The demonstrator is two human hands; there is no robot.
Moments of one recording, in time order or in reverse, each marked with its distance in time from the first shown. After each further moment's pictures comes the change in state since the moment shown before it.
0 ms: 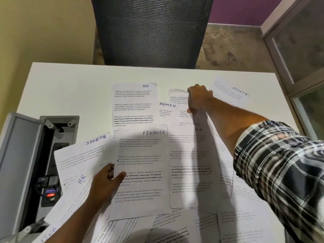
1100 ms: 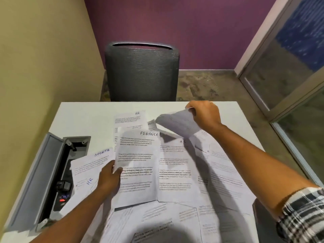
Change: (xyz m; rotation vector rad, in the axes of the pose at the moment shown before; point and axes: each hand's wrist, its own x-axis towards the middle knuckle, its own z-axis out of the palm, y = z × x) left_hand -0.044 0.045 0.012 0.303 0.166 0.203; right_hand -0.234 0.028 -0.117 0.158 0.661 -0.119
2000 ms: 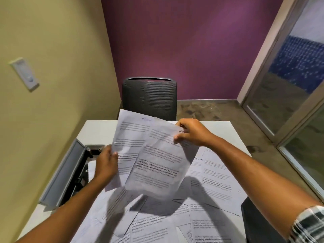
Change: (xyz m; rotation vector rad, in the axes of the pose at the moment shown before) left_hand -0.145 0.104 -0.054 -0.012 0.315 0.356; right_hand -0.134 -0.041 -0.138 0.492 -0.318 -0.137
